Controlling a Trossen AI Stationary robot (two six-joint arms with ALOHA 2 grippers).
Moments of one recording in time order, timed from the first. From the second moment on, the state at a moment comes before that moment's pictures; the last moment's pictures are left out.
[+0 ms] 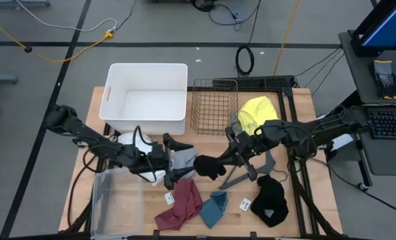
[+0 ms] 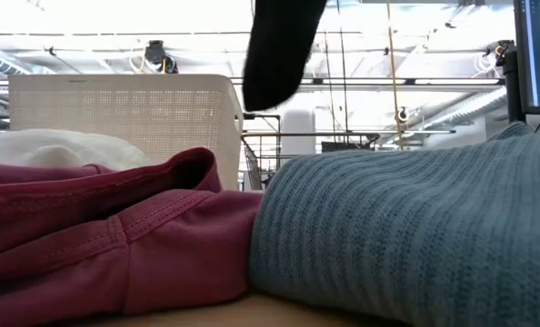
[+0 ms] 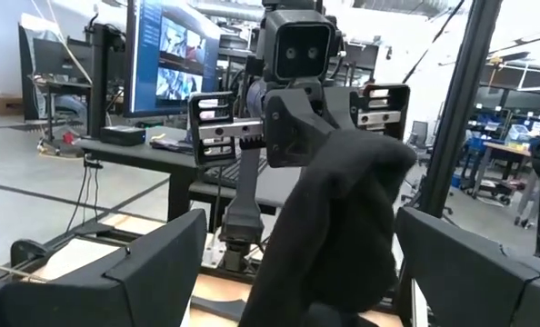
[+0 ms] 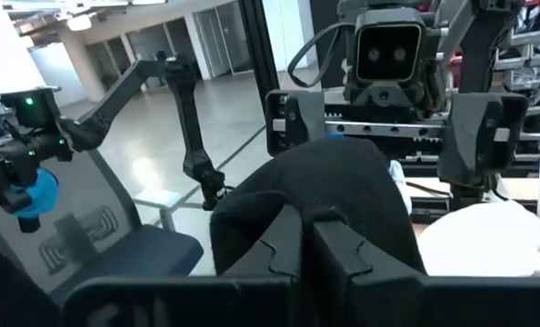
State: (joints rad) left arm -0.47 1.39 0.93 0.66 -0.58 -0.06; right arm 0.24 1.24 1.11 0.11 -0.19 0.23
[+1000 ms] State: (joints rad) left arm -0.39 1.39 0.93 0.53 -0.42 -0.25; right arm 0.21 1.49 1.11 0.61 -0.19 0.33
